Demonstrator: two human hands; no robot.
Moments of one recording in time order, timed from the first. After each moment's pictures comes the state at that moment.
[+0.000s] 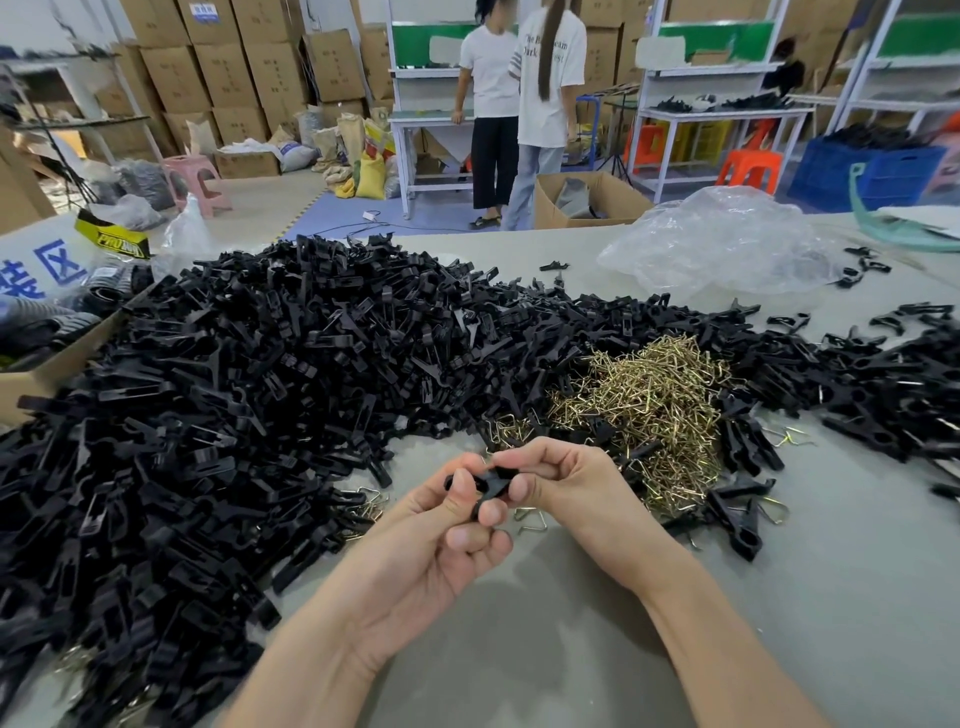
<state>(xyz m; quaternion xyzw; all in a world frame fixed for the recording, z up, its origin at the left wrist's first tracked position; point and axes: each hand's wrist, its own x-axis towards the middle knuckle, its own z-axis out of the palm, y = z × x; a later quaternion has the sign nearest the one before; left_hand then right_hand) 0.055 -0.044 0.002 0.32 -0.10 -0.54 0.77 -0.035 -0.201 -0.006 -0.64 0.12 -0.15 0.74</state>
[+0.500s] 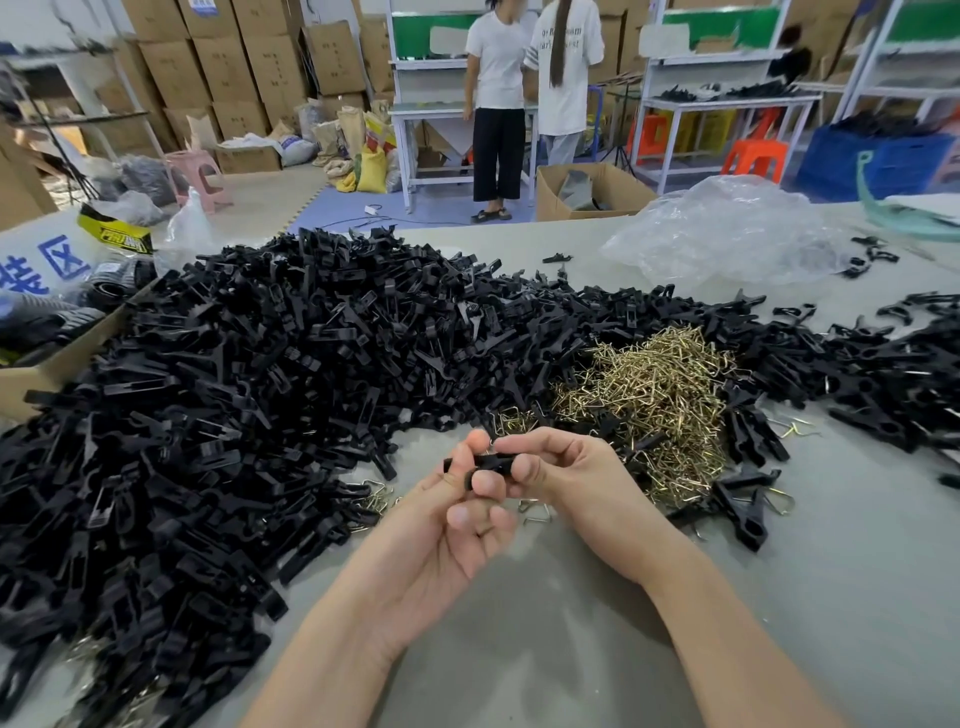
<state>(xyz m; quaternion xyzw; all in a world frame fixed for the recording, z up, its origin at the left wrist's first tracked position) 0.053 -0.051 0.005 0.25 -0.04 -0.56 0.79 -0.034 -0.200 -0.009 -0.62 0.10 -0.15 0.77</state>
